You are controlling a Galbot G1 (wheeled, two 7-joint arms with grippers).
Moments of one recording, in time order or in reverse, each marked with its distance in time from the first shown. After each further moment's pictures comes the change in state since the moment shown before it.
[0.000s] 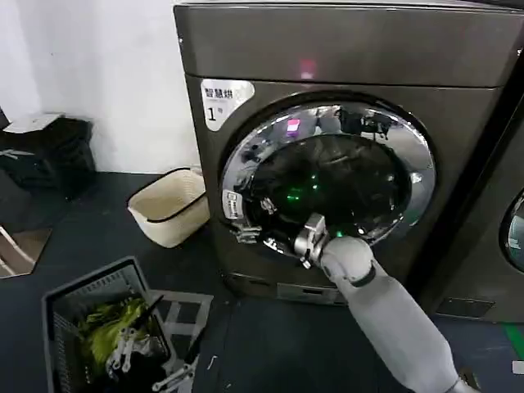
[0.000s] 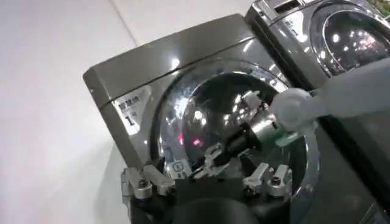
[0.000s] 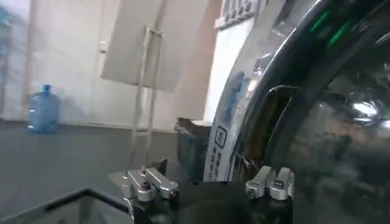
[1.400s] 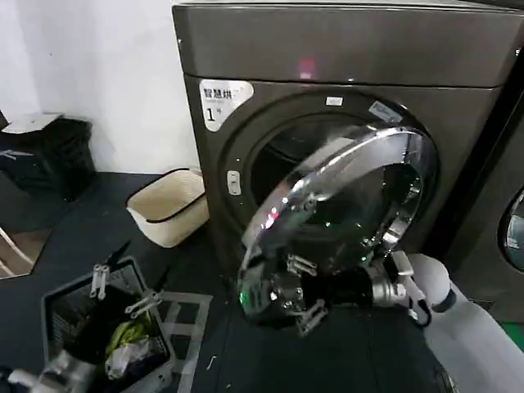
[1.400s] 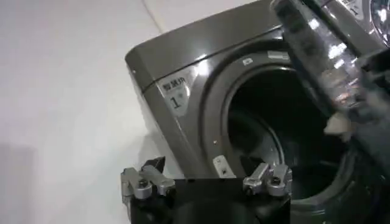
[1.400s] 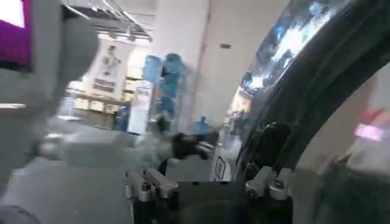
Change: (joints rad) left arm -0.398 0.224 -0.066 0.236 -0.179 0.169 -0.023; right arm -0.206 -0.312 0.184 0.218 0.261 0.117 -0.700
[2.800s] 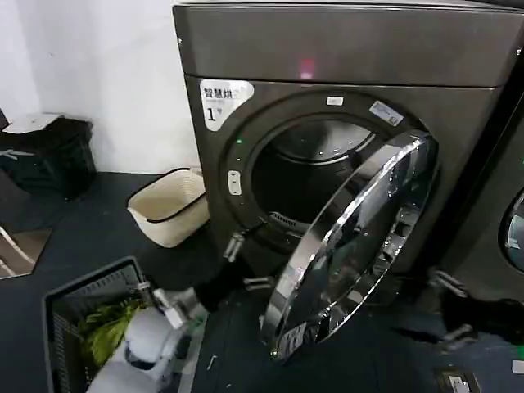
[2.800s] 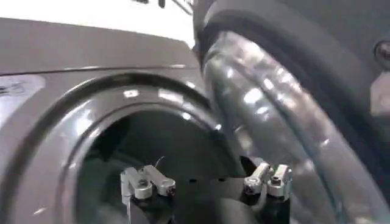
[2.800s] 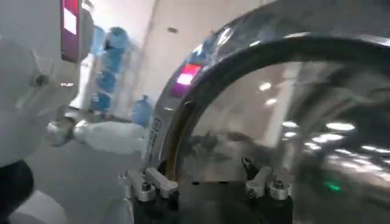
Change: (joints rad) left arm -0.496 0.102 0.624 0.264 -0.020 0.029 0.073; right arm -0.766 -0.033 0.977 -0.012 0.125 0.187 -0.055
